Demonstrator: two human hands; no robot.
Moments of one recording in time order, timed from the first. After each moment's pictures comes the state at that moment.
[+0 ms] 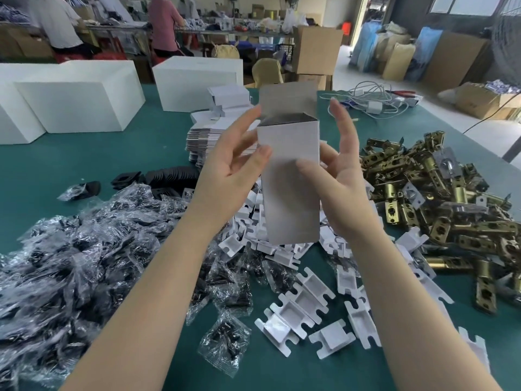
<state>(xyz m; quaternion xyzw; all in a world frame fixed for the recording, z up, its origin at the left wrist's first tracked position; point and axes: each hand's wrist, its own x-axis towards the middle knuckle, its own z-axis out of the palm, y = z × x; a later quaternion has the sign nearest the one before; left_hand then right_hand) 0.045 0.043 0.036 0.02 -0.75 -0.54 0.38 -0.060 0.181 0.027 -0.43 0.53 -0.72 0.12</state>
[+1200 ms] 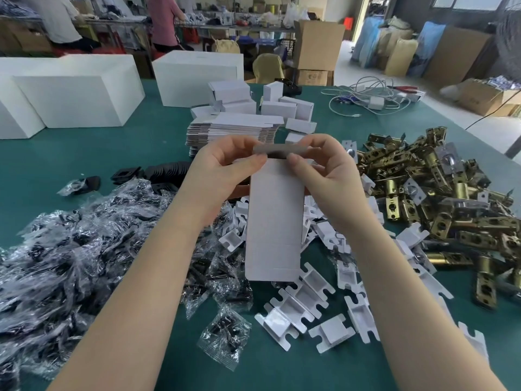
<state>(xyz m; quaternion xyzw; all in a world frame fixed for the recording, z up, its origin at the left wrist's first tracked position) 0.045 0.022 0.029 0.08 -0.69 -0.67 0.27 -0.062 0.174 0.025 -0.40 0.61 -0.67 0.09</state>
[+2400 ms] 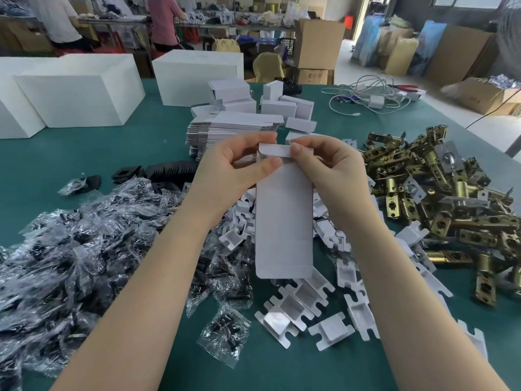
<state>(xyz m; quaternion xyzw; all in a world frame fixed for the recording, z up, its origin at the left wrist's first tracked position) 0.043 0.034 0.031 0.05 -0.71 -0.64 0.29 -0.061 0.173 0.032 -0.36 0.63 -0.69 0.05</state>
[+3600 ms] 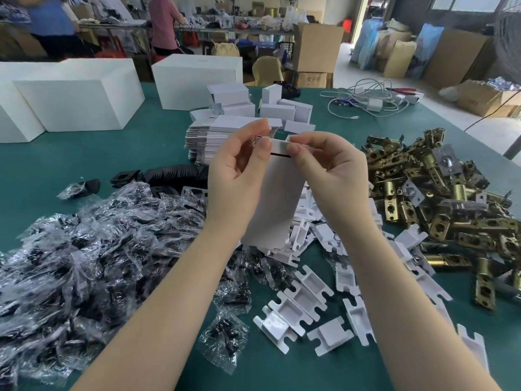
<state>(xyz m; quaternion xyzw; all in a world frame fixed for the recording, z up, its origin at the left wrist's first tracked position) 0.029 0.065 0.024 0.05 -0.65 -0.59 0.48 -0.052 0.172 0.037 -0.41 0.60 -0.69 -0.06</state>
